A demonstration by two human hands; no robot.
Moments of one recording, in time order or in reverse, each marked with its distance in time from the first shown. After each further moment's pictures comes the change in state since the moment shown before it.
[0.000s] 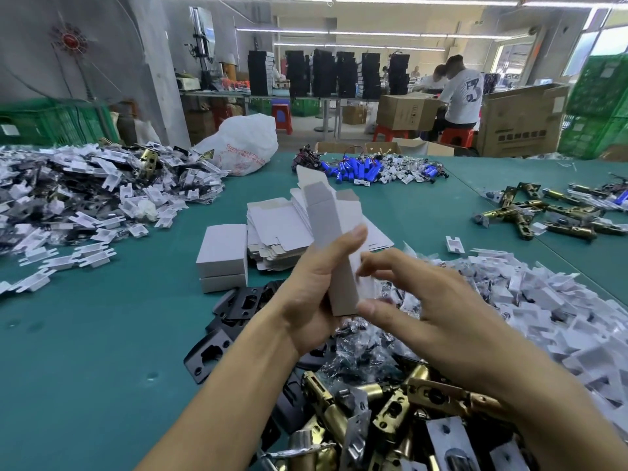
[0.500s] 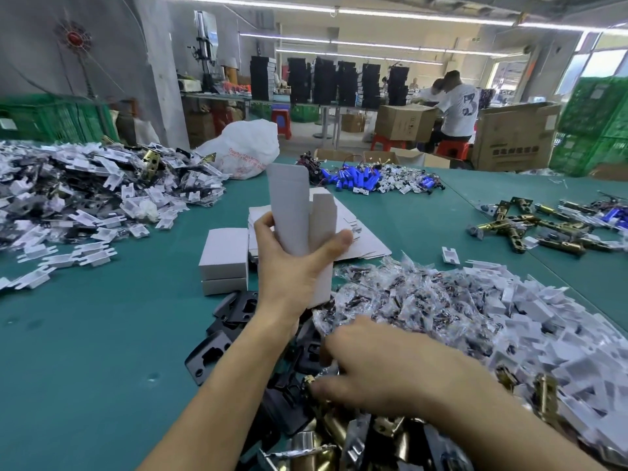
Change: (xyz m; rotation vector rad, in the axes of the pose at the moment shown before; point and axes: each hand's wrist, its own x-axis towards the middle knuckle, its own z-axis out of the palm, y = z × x) left_hand 0.018 0.003 -0.026 0.339 0.465 0.602; right_hand 0.017 -0.050 0.033 -0.395 -0.631 0.121
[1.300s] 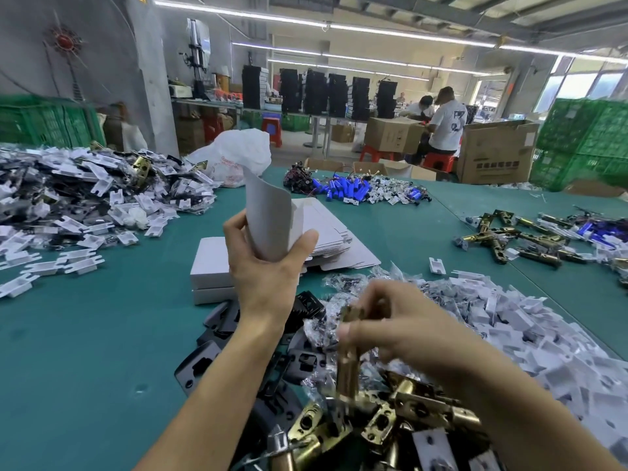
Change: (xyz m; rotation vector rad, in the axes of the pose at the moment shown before) left_hand 0.004 0.006 -0.006 0.018 0.195 0.207; right_hand -0.015 0.028 -0.017 1.005 0.277 0.222
